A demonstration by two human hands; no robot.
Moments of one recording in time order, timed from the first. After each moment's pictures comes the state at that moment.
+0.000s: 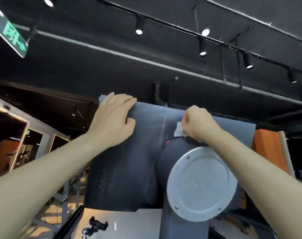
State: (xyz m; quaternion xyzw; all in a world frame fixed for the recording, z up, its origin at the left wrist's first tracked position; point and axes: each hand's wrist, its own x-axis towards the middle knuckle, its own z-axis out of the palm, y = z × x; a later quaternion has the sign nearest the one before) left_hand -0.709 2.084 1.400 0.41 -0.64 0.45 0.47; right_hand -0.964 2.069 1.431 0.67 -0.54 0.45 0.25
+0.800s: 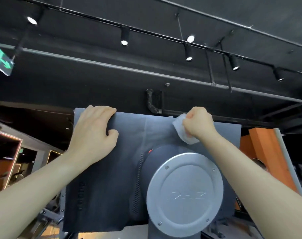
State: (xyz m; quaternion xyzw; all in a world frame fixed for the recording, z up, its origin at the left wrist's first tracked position) left_hand -0.726 2.074 1.401 0.40 -0.62 0.44 0.51; right_hand -1.020 2.035 1.448 0.60 -0.47 0.64 0.11
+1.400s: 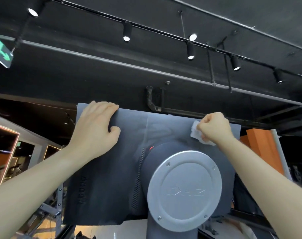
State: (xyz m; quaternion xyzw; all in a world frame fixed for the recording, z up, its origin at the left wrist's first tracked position) left_hand -0.726 2.081 1.400 0.42 -0.63 0.44 0.49; right_hand -1.057 2.036 1.434 0.58 -0.50 0.64 0.07
